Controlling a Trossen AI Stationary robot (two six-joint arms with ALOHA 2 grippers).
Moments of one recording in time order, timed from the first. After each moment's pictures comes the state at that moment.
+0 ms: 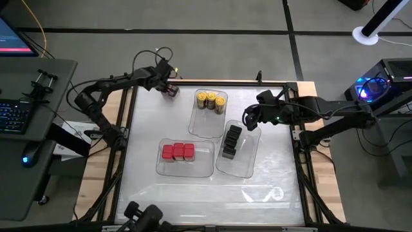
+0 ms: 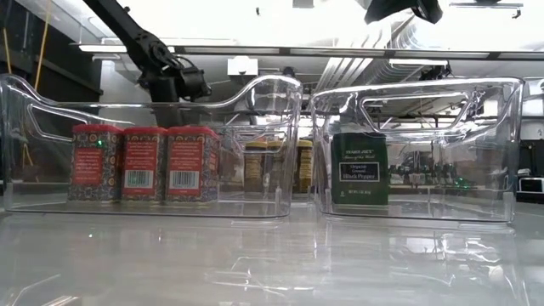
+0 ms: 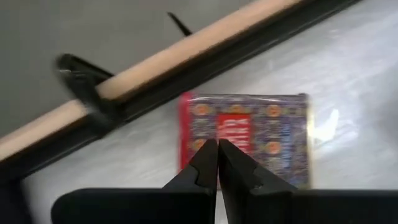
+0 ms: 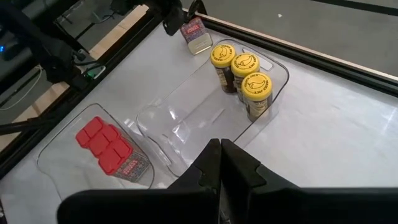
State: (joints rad) left arm 0.86 1.65 1.06 -0.54 -0.23 -0.15; right arm 0.09 1.18 1.31 -0.90 0.49 0.84
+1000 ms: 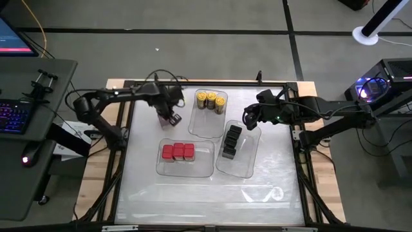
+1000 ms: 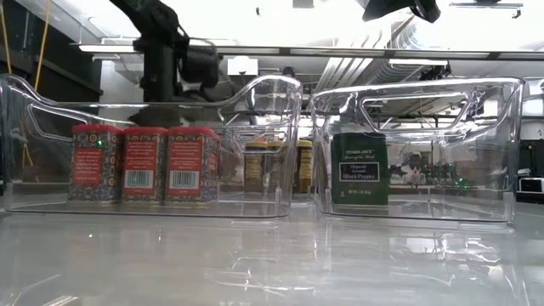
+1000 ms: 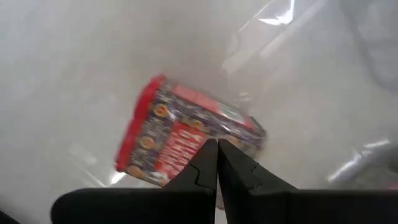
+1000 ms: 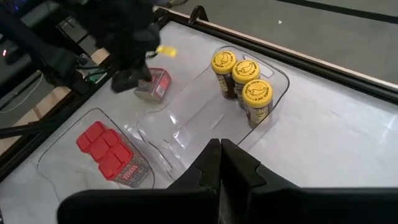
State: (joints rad) left arm 0.50 1.59 1.06 -0.97 -0.02 -0.33; right arm 0.09 1.18 1.31 -0.87 0.51 0.82
